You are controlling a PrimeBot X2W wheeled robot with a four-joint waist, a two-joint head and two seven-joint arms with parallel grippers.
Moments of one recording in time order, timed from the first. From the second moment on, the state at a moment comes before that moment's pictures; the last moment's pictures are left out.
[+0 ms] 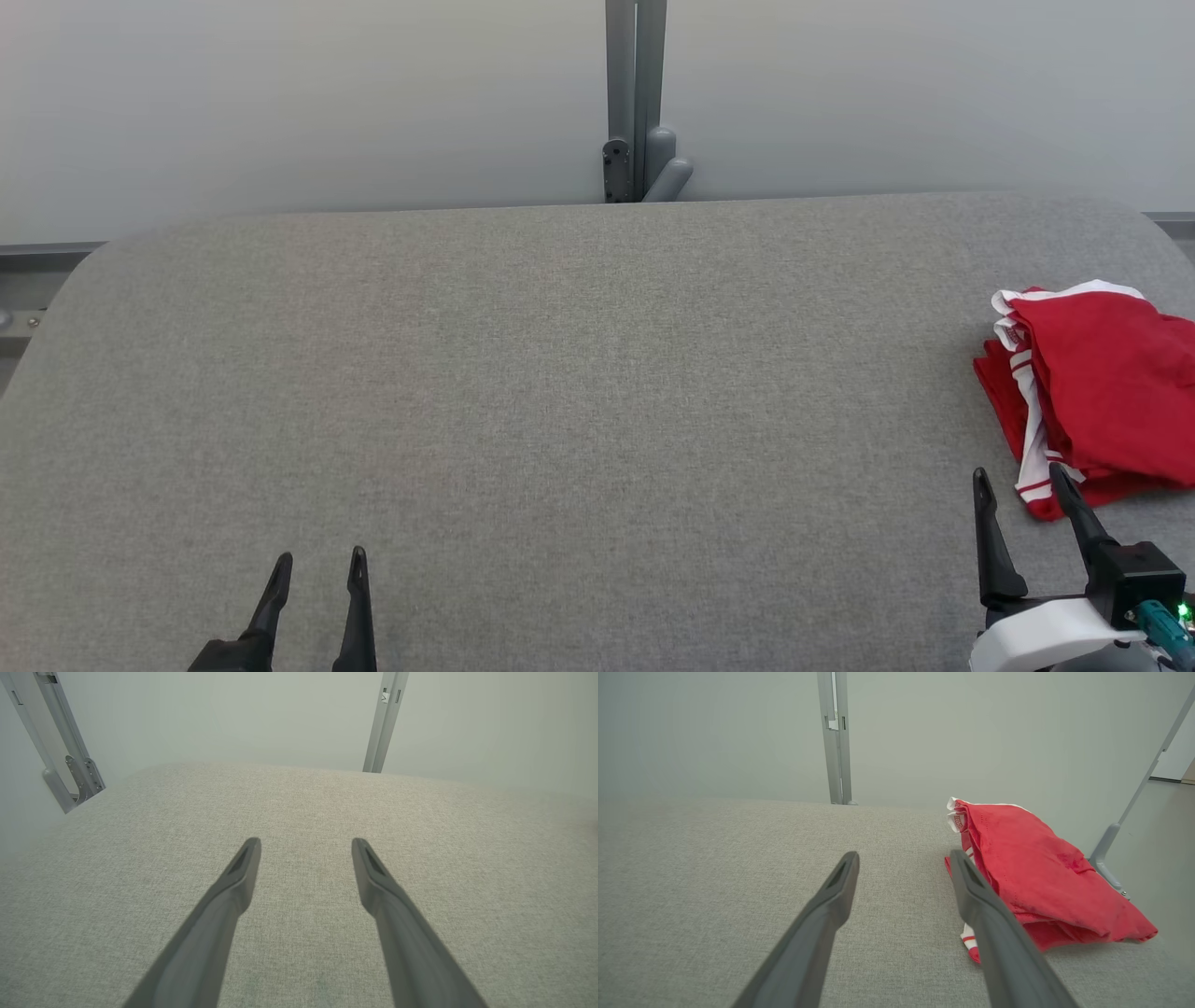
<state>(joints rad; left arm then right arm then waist) 0.14 0.05 -0.03 0.21 -0.17 -0.07 -0.26 0.09 -0.05 -0.15 0.14 -0.02 0.13 -0.26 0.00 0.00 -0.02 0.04</state>
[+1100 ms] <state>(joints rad) 0.13 0.05 -0.04 0.21 -0.18 -0.07 -0.26 0.09 -0.05 -0.14 0.16 -0.01 0.13 -0.26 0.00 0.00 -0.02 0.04</state>
